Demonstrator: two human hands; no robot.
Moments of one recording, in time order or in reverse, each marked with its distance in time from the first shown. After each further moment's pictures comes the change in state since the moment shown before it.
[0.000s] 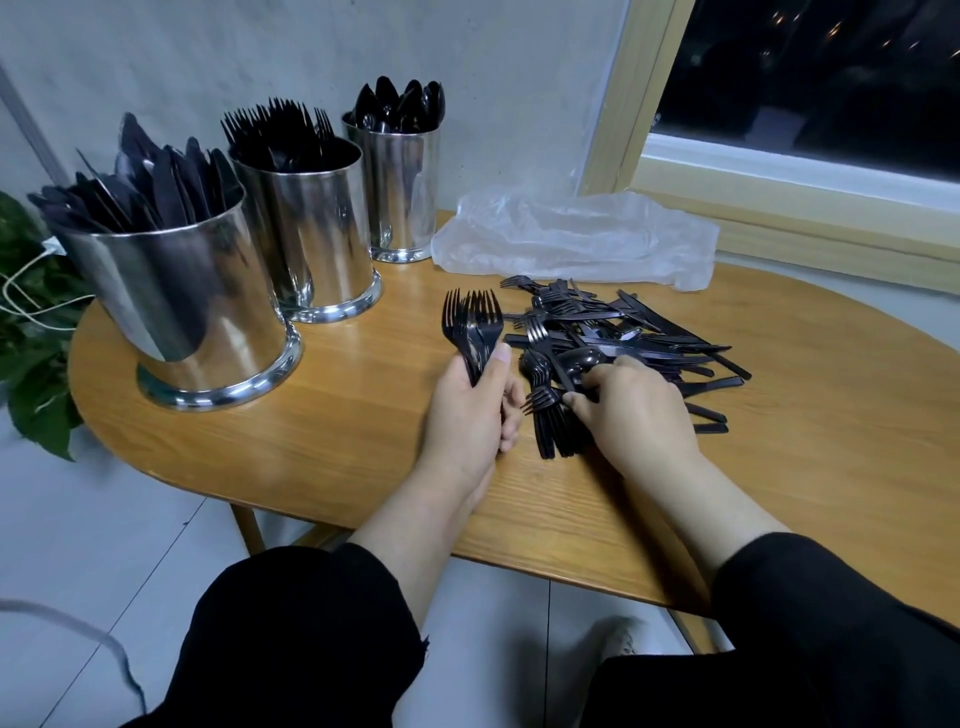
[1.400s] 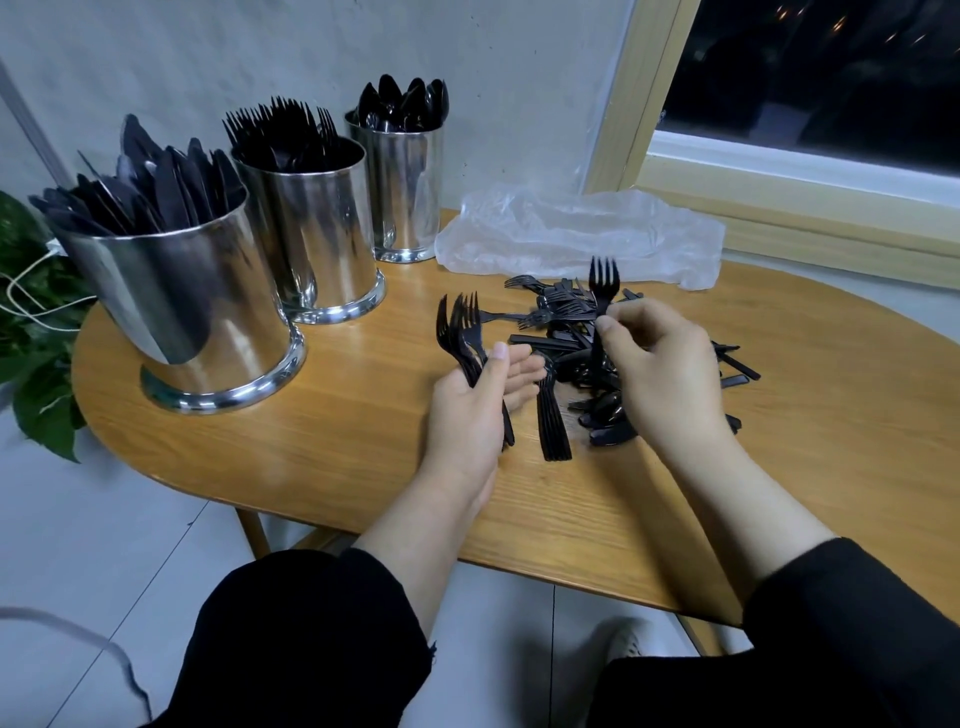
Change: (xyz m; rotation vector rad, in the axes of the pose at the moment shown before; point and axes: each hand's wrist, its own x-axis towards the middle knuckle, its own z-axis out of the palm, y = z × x) left_hand 0.003 -0.002 0.000 -0.031 0.006 0.050; right_hand 0.008 -0.009 -0.032 0.780 0.291 0.025
